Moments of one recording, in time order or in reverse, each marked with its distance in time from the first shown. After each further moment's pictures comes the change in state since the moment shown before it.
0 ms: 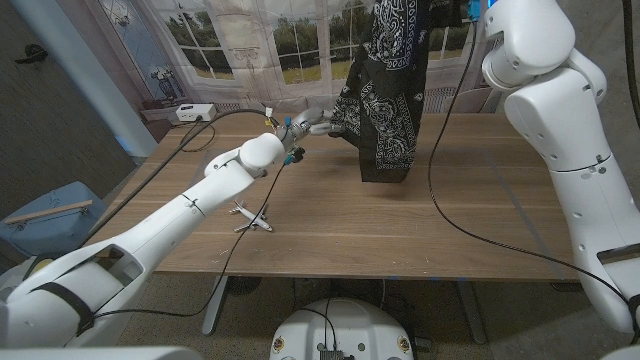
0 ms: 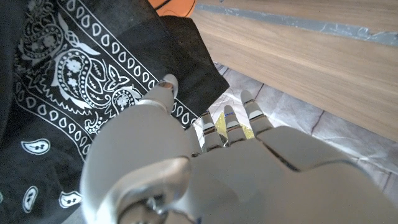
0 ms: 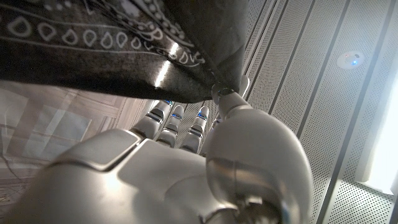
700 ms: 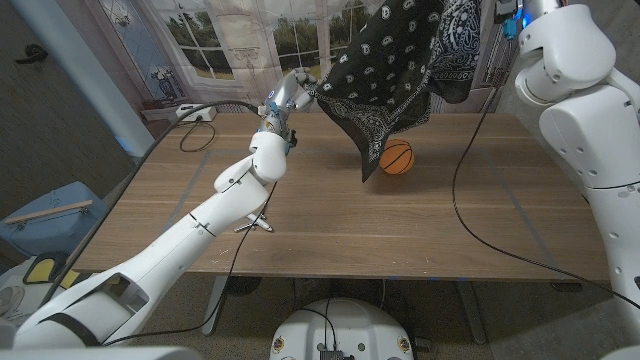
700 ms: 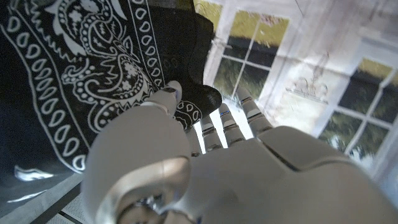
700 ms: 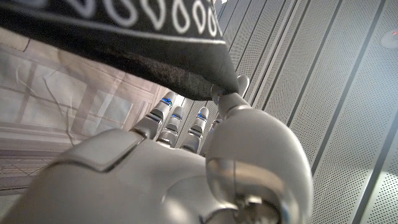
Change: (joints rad) left arm 0.107 -0.072 -0.048 -0.243 0.426 0.314 0.480; left_hand -0.022 -0.002 0.065 0.038 0.016 -0.048 -0.010 0.067 0.101 0.004 -0.029 -0.010 0.024 0.031 -0.058 0.011 0.013 0.044 -0.063 0.036 0.011; right arm -0.148 -0.078 0.176 0.013 0.148 0.004 0.006; right_hand 0.016 -0.002 0.000 0.000 0.020 0.000 0.000 0.008 -0.014 0.000 0.025 0.000 0.000 0.000 0.000 -0.016 -0.003 -0.009 0.035 0.000 0.000
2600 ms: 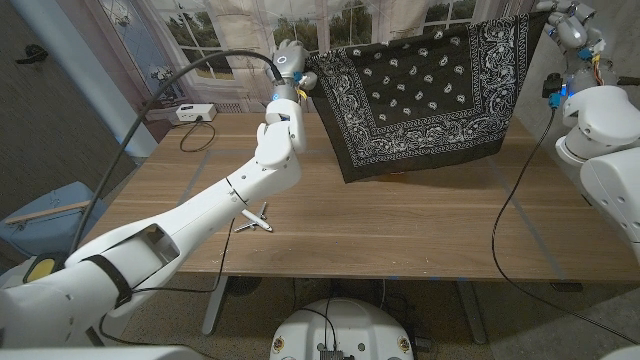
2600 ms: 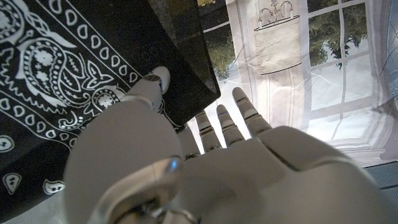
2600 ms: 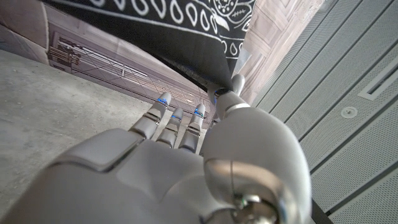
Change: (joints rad) left arm -0.280 -0.056 0.271 0.087 0.519 0.496 -0.287; left_hand -0.050 -0.137 0.014 -0.070 0.107 0.160 -0.089 0.052 0.000 0.049 -0.048 -0.018 -0.011 0.008 -0.031 -0.027 -0.023 0.018 -0.053 0.030 -0.012; right arm -0.299 -0.002 0.229 0.124 0.031 -0.093 -0.133; right_hand 0.038 -0.017 0.014 -0.010 0.019 -0.032 0.044 0.018 -0.037 0.020 0.066 0.000 -0.003 -0.009 -0.002 -0.032 -0.006 -0.029 0.053 -0.005 0.000
